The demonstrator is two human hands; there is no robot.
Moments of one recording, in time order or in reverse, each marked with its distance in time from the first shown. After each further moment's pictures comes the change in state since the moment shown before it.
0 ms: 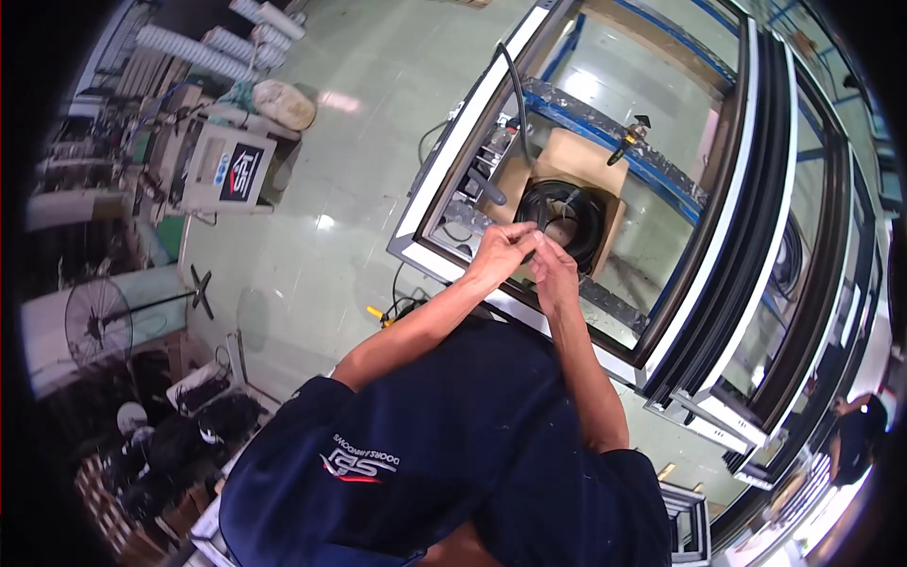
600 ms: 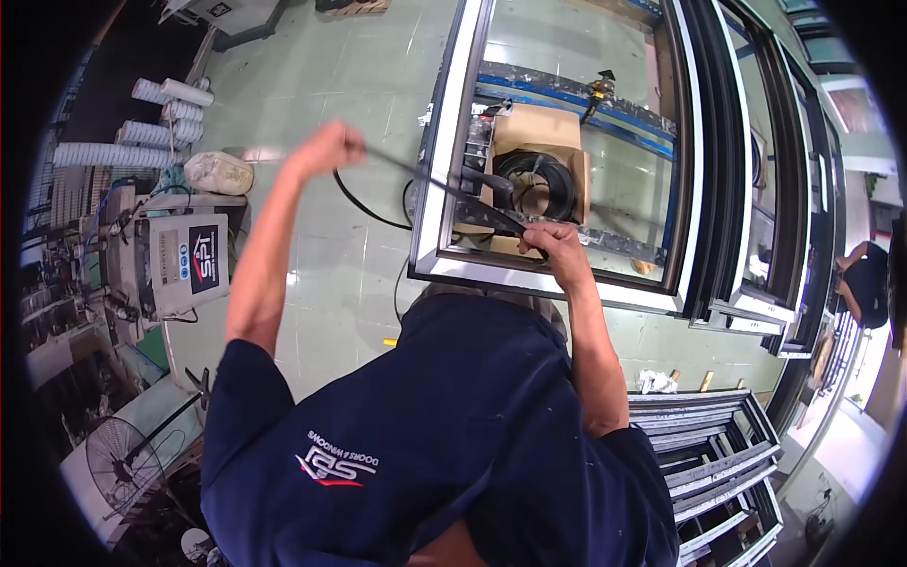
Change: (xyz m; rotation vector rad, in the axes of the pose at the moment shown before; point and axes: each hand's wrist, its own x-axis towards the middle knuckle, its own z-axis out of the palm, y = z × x) left_hand 0.155 0.182 -0.326 1.271 -0.530 0.443; right_hand -0.020 0.021 0.073 -0.533 -0.007 -0.175
